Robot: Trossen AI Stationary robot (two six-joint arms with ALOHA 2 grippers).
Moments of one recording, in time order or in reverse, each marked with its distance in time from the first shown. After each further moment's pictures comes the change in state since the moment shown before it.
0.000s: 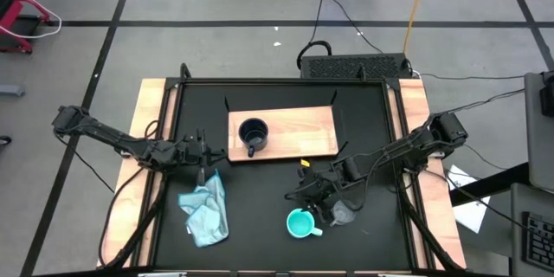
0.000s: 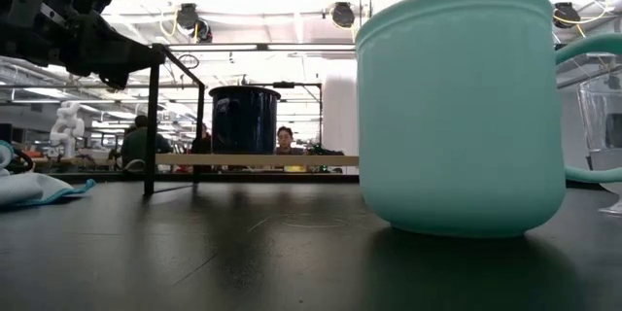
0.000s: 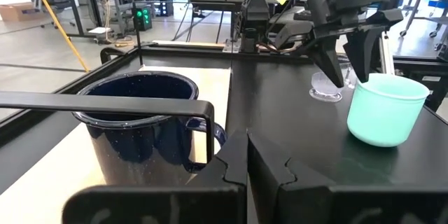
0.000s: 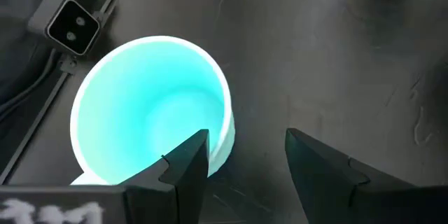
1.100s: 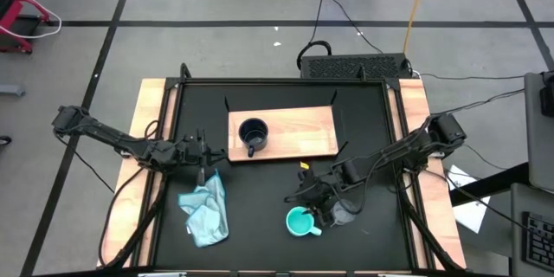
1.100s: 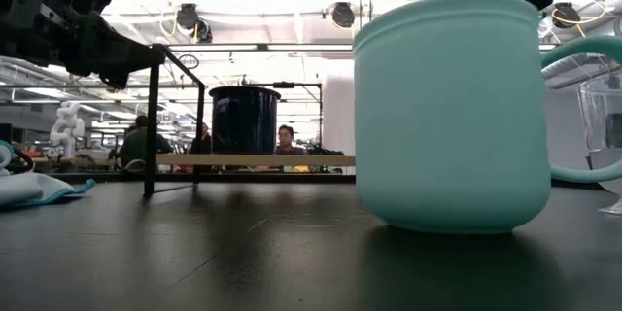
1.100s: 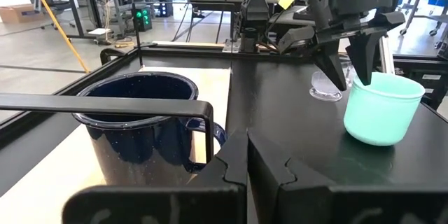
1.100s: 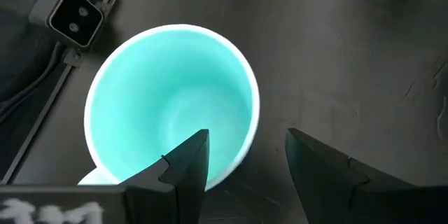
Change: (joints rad) left arm 0.000 0.000 0.000 -0.001 0.001 0.007; right arm 0.017 0.022 -0.001 0.004 -0.006 0.022
